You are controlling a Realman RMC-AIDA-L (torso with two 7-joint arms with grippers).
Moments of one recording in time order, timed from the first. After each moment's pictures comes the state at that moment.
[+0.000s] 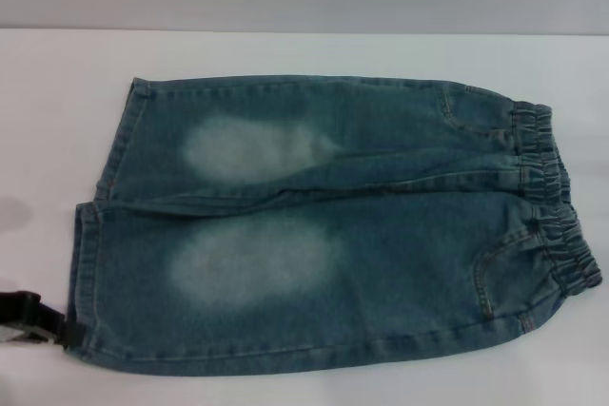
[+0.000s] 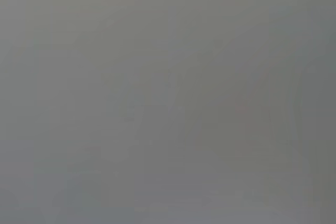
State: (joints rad) left arm -0.54 -1.84 0.66 0.55 2.52 1.74 -2.32; right arm 0.41 2.07 -0.16 -0.14 -1.04 -1.15 0.80
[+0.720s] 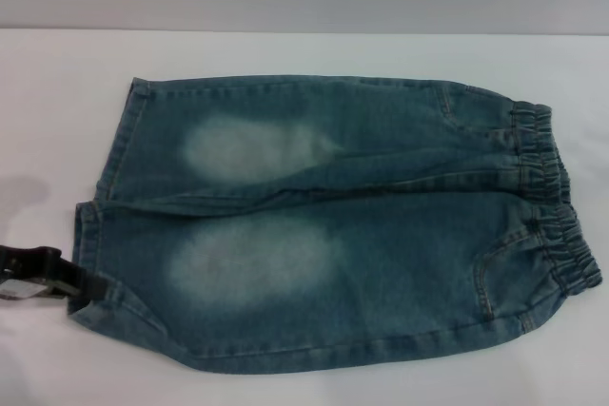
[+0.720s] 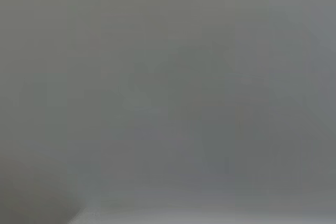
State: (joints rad) left arm -0.58 -1.85 0.58 0.56 2.51 1.71 -2.33; right arm 0.45 1.87 -0.41 -0.72 -1.91 -1.67 1.77
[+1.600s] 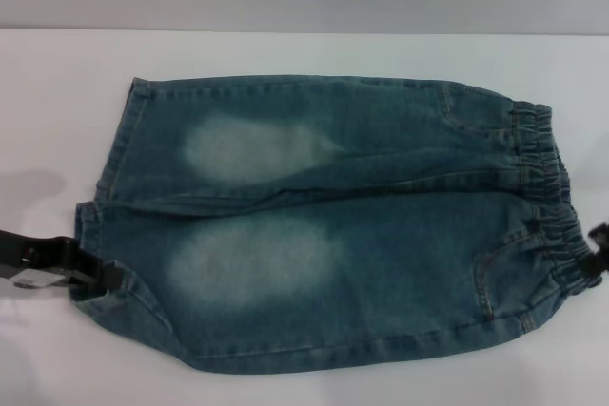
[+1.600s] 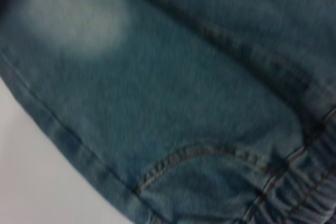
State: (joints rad) left arm -0.61 -1.87 0.58 0.56 2.51 1.70 -2.33; right arm 0.72 1.92 -0.76 -0.89 -2.71 -1.77 1.94
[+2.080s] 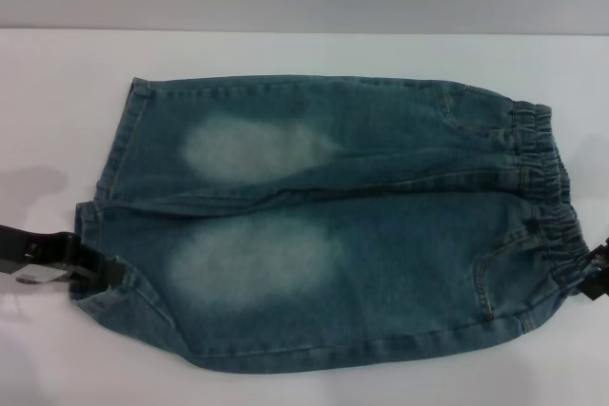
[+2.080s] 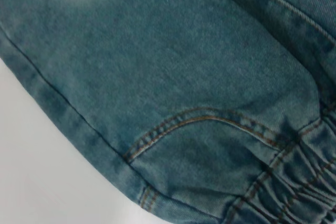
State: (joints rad) left arm -0.62 -1.87 0.58 0.56 2.51 1.69 -2.33; right arm 0.77 1.93 -0.83 -0.80 -2.80 -1.71 1.94
